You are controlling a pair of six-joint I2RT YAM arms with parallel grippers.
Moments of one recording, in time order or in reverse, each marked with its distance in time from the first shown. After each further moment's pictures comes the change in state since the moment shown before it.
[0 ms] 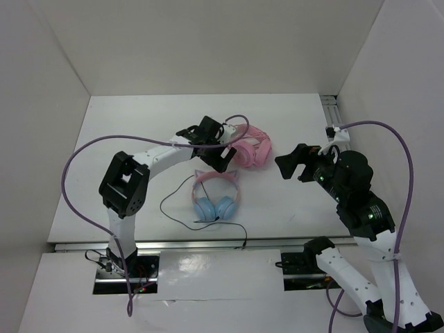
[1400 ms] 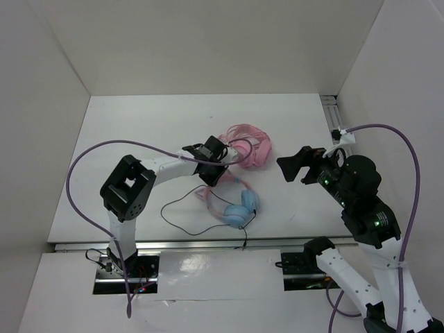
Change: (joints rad) left arm -0.057 0.007 -0.194 0.059 -0.027 -0.005; right arm 0.000 -0.032 0.023 -0.008 -0.023 -0.003
